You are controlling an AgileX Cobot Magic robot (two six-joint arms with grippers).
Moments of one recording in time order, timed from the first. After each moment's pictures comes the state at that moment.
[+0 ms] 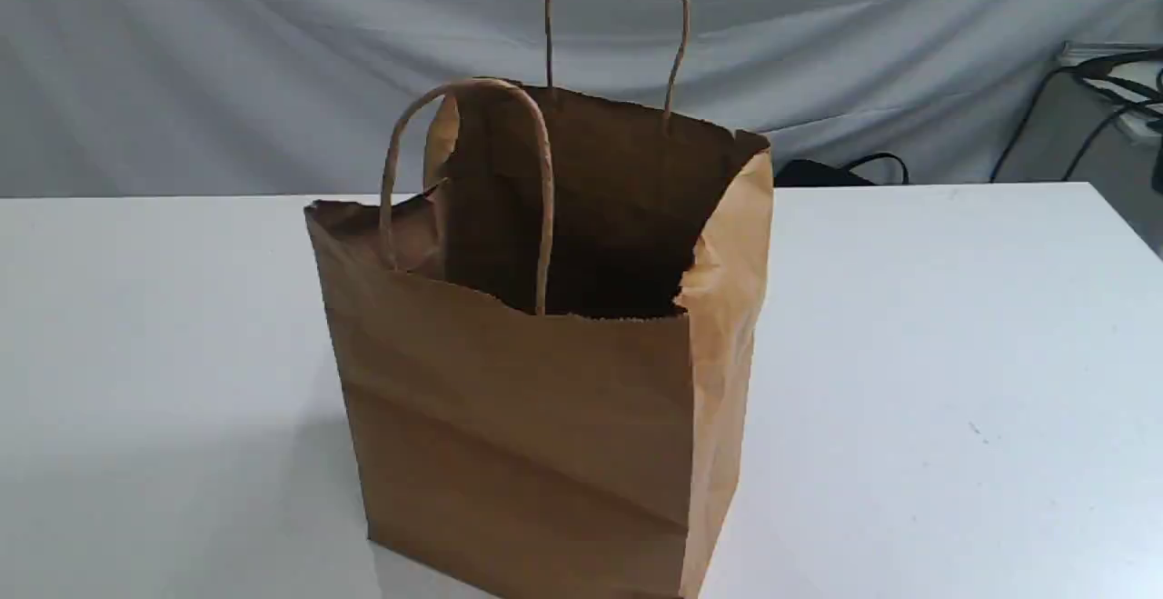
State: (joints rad) left arm -0.48 0.21 -0.41 -0.23 0.41 0.19; right arm 0.28 0.59 -0.68 0.55 0.44 -0.50
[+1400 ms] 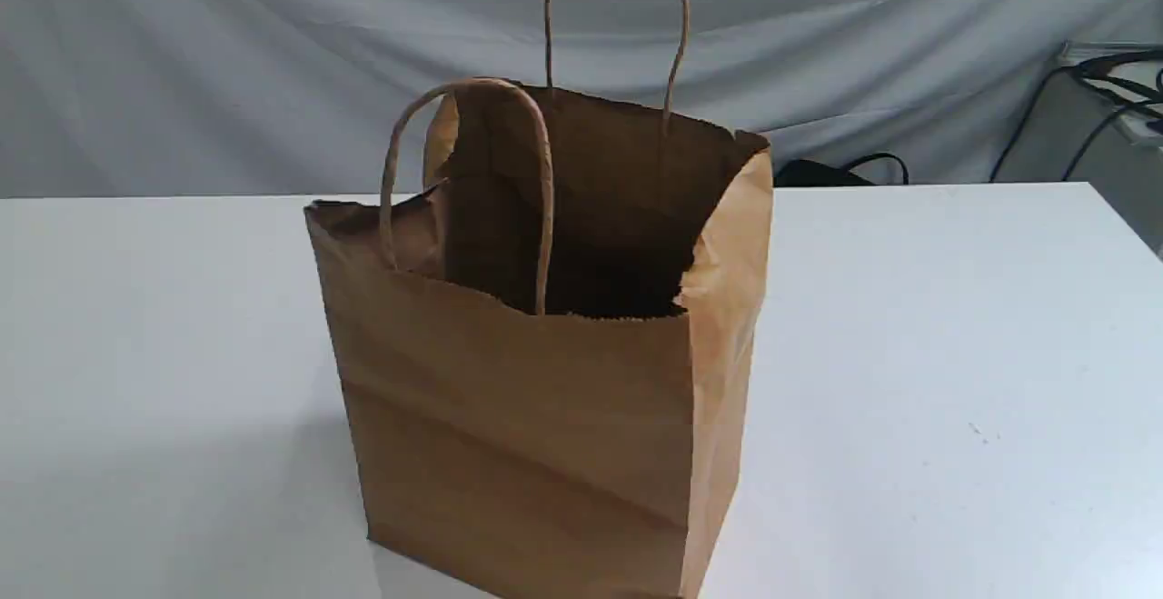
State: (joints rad) left arm -0.48 0.21 -0.41 -0.23 0.41 0.19; right arm -0.07 0.02 -0.19 0.64 0.10 -0.56
